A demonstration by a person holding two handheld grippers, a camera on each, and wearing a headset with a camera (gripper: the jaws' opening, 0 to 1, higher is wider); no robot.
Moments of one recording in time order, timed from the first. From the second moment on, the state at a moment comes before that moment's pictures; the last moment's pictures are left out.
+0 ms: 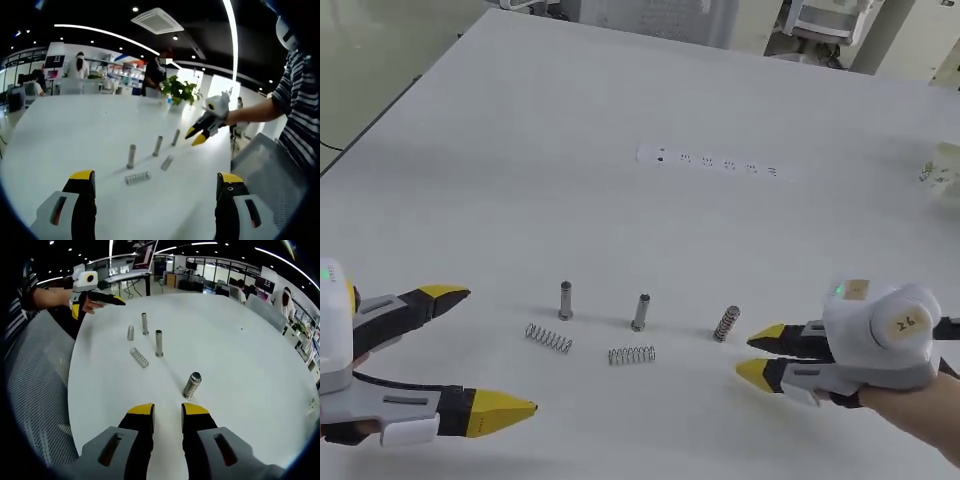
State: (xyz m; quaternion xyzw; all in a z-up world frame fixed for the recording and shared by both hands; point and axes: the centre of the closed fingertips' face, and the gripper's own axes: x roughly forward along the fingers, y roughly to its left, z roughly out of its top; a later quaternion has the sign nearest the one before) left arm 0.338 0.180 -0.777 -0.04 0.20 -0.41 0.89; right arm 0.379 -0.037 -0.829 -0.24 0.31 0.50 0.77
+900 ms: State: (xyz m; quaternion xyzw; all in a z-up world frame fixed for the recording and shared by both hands) left arm 0.333 0.176 -0.779 -0.03 0.20 -0.42 0.89; right arm 0.352 0.048 -0.821 -0.34 0.27 0.61 0.66
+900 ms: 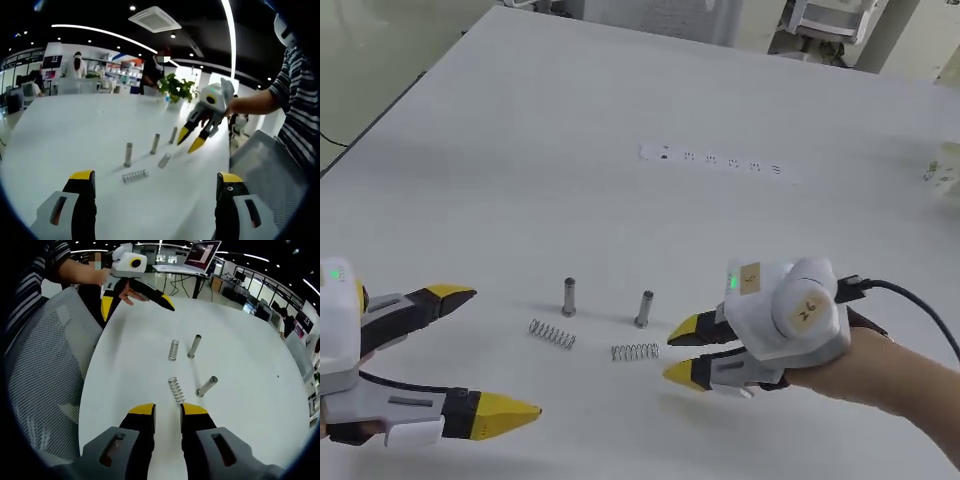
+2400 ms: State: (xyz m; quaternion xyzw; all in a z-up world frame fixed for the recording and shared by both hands) left arm 0.325 0.179 -0.780 -0.03 0.20 -0.42 0.88; right arm 0.373 0.066 -0.858 -0.36 0.30 0.60 0.65
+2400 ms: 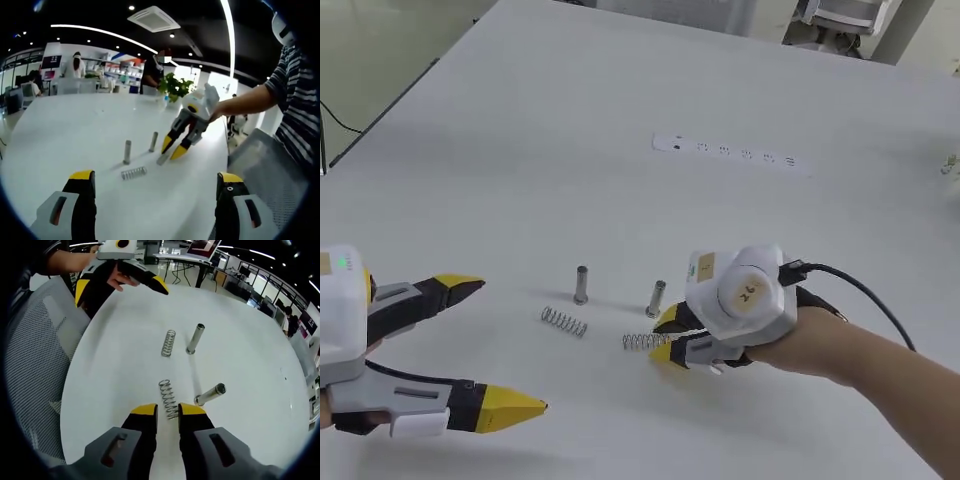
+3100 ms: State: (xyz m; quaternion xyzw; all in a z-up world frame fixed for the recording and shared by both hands) left arm 0.322 0.171 -0.779 -0.03 0.20 -0.43 0.88; right arm 0.367 0.054 -0.844 -0.36 0.28 0.60 0.66
